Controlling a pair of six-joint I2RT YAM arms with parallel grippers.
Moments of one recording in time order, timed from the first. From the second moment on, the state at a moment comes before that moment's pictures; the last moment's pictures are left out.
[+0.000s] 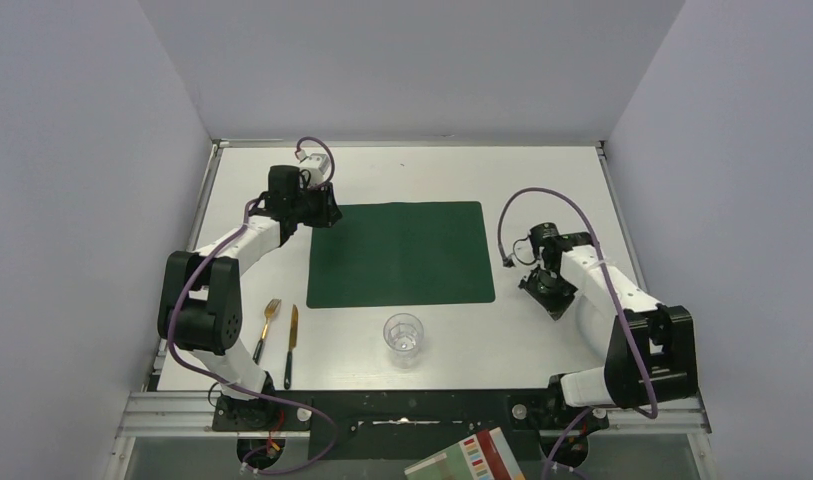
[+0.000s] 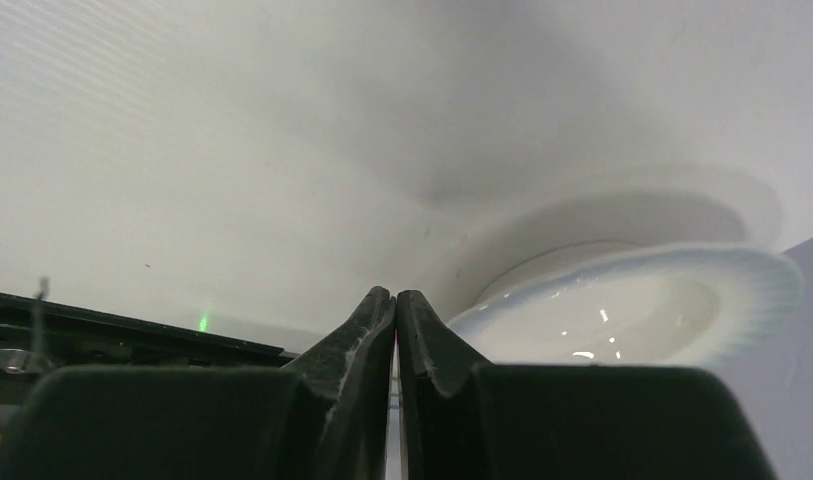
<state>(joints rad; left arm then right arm) -0.18 1.70 1.08 -0.03 0.31 -0.11 0.12 1.36 0.85 -1.03 0.14 -0.54</state>
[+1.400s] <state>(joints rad) -0.18 1.69 1.07 -0.02 0.30 -0.11 -0.47 1.45 0.84 -0.86 0.02 -0.91</state>
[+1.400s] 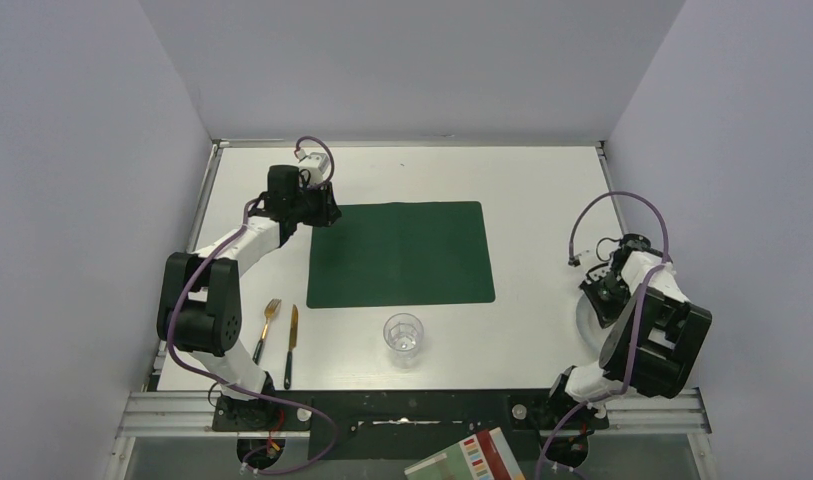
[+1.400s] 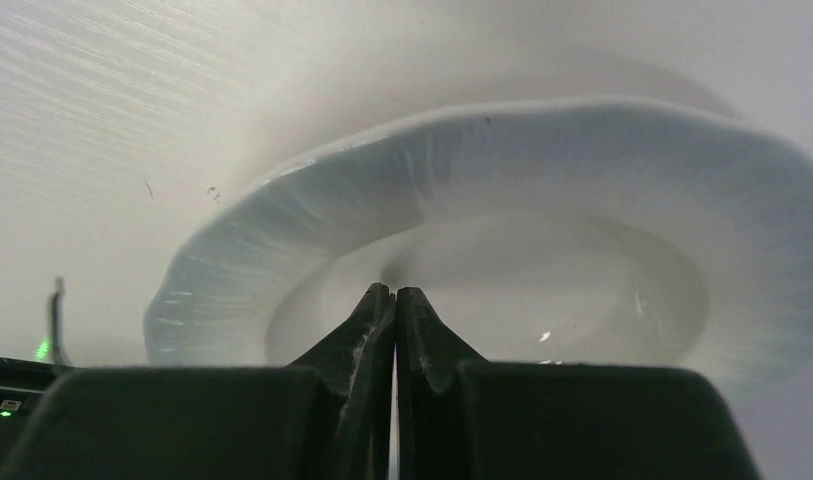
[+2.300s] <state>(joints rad) -0.18 1.69 1.07 -0.03 0.25 -0.07 -0.29 1.70 1.04 -0.94 -0.27 -0.93</state>
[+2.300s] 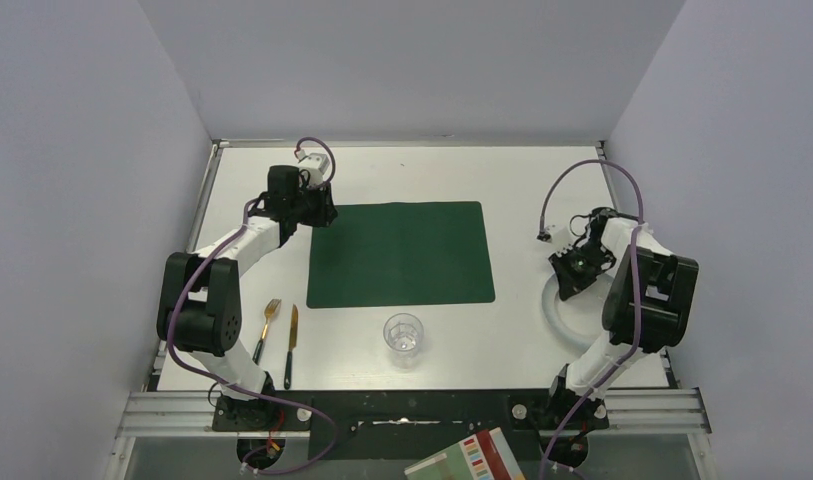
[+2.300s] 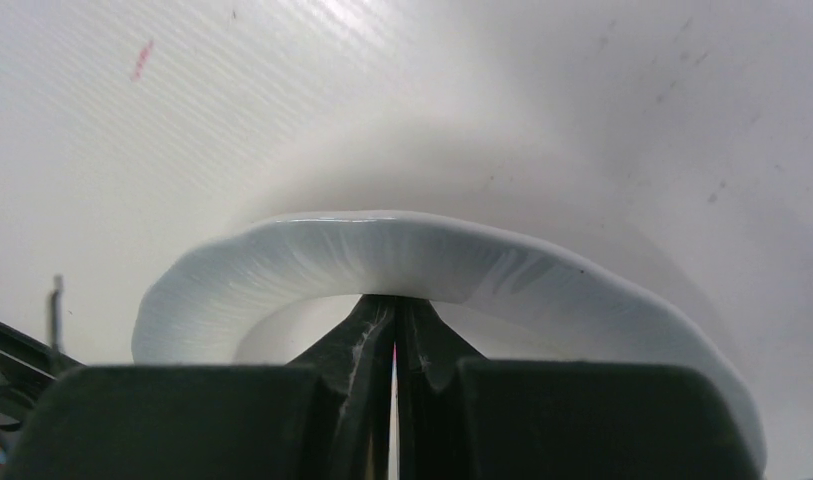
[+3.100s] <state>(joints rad) -0.18 1.69 1.07 -0.03 0.19 -0.04 0.01 1.74 1.10 -0.41 -0.31 -0.54</state>
